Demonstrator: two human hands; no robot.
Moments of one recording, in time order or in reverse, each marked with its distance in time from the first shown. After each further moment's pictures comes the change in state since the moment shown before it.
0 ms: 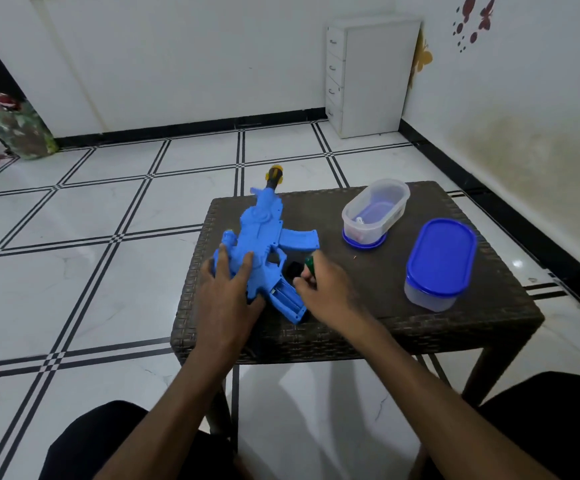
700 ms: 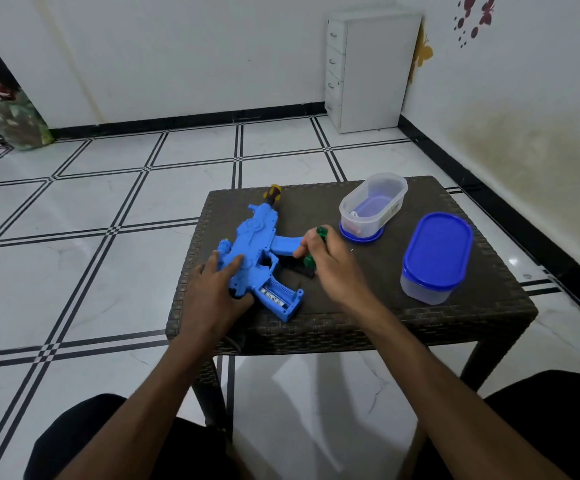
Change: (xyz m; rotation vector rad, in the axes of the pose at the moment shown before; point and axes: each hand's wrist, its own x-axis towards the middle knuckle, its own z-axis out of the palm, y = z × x) left_hand 0.005 -0.026 0.009 -0.130 -0.167 -0.101; right_hand -0.001 -0.011 -0.018 0.463 0.058 0.029
